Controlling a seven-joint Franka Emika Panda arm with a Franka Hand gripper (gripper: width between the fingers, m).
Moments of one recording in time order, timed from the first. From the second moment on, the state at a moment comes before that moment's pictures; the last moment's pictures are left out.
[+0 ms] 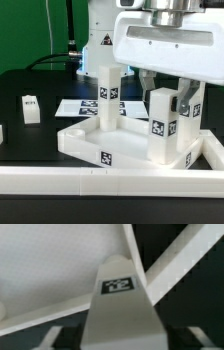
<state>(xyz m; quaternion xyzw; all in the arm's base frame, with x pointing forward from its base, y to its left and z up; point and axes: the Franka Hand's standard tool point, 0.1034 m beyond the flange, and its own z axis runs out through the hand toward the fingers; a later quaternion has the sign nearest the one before) 0.629 0.042 0.109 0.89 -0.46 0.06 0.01</state>
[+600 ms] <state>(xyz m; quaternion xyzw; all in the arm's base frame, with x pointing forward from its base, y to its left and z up) 0.608 0.027 0.151 0.93 -0.36 0.06 -0.01</state>
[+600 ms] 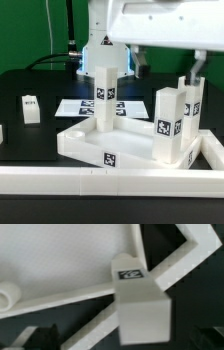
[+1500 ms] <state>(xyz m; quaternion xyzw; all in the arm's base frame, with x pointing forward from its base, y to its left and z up) 0.563 -0.045 0.129 0.97 -0.21 0.09 0.02</state>
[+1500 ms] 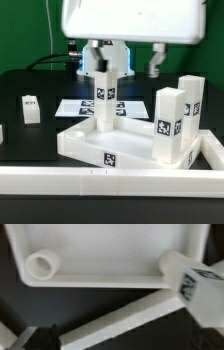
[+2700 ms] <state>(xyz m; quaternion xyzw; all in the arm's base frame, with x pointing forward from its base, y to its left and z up) 0.501 -0.160 0.091 0.99 -0.04 0.10 0.08</state>
